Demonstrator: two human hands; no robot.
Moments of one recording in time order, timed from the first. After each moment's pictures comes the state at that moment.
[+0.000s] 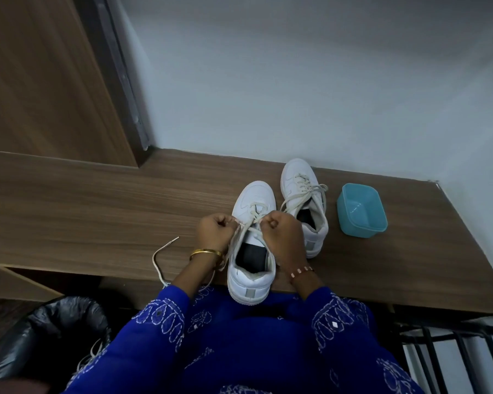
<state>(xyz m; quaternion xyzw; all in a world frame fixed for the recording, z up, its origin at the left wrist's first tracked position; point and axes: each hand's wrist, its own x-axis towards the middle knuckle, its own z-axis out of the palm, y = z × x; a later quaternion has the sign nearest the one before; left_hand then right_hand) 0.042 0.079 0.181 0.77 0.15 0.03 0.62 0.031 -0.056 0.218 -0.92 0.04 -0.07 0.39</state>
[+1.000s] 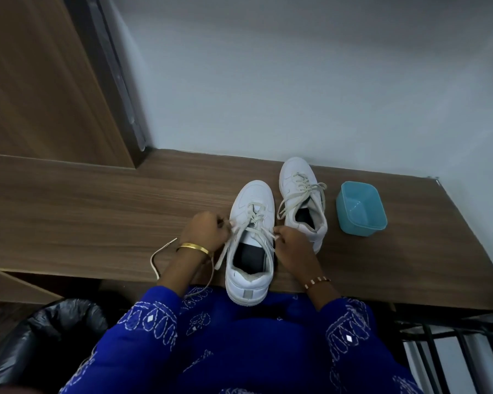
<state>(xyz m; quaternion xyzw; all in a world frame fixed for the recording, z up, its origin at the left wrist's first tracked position) 0.046 0.102 0.209 0.96 0.02 -0.04 0.28 0.024 -0.086 0.202 -0.95 0.02 0.05 0.31</state>
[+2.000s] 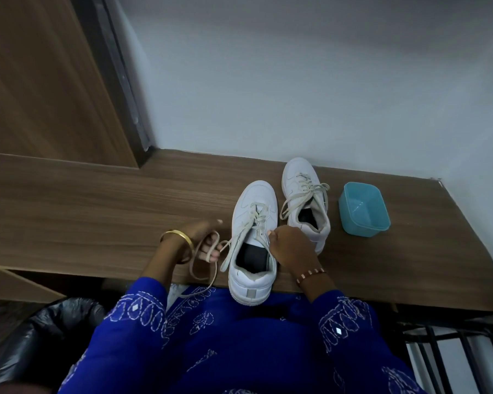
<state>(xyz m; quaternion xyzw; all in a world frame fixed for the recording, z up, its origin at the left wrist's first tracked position) 0.044 0.123 0.220 0.68 0.23 -0.34 0.61 0.034 -0.075 0.197 -0.99 -0.02 0.05 0.14</state>
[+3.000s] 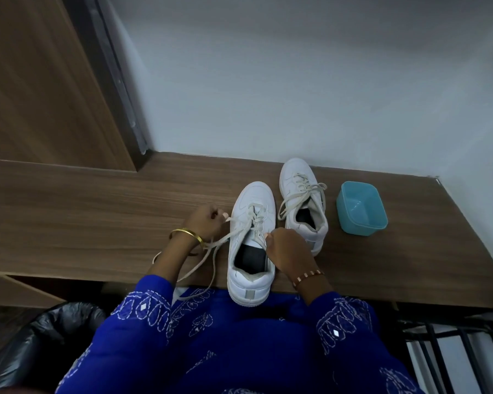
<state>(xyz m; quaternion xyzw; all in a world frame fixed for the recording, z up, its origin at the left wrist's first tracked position) 0.059 0.111 0.223 0.88 0.03 -0.12 0.45 0.027 -0.073 0.197 -0.99 -0.04 0.02 0.14</state>
